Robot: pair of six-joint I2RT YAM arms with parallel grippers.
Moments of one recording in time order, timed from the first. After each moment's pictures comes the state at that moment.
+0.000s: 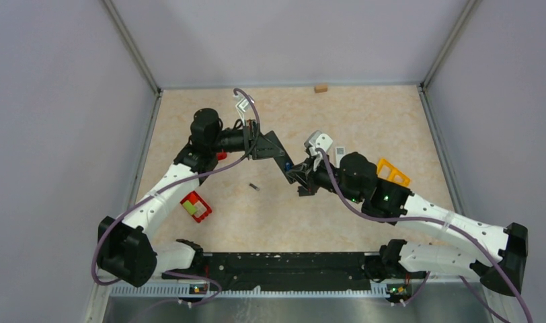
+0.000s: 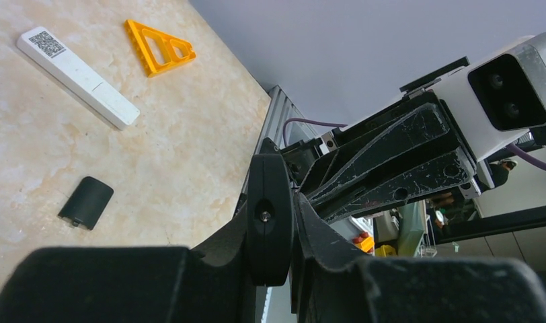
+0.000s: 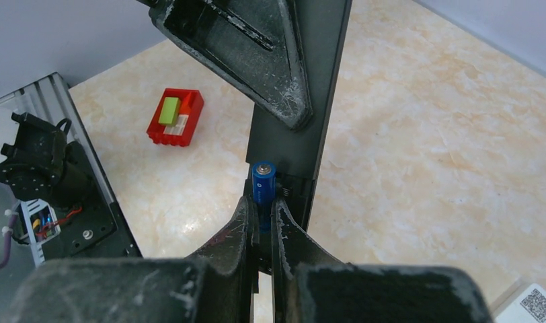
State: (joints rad) left arm -0.41 1.25 0.97 0.16 1.01 -0.78; right arm 1.03 0.98 0.87 -0.05 0.07 0.08
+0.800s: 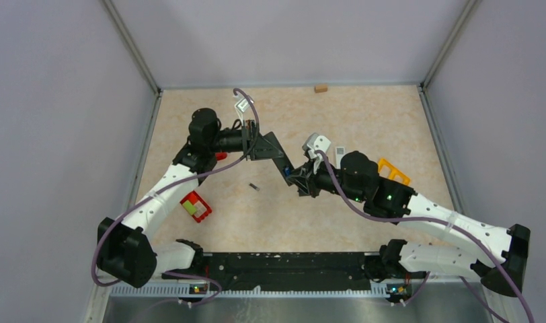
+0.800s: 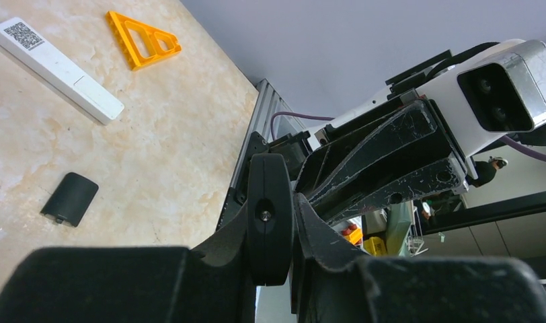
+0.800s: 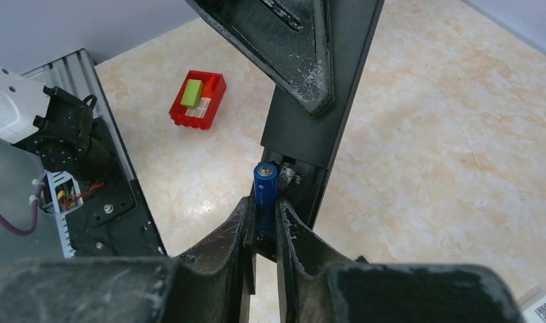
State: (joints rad) left arm -0.40 1.24 0.97 0.18 1.06 -0.82; right arm 1.03 0.97 0.90 -0.13 -0.03 0.06
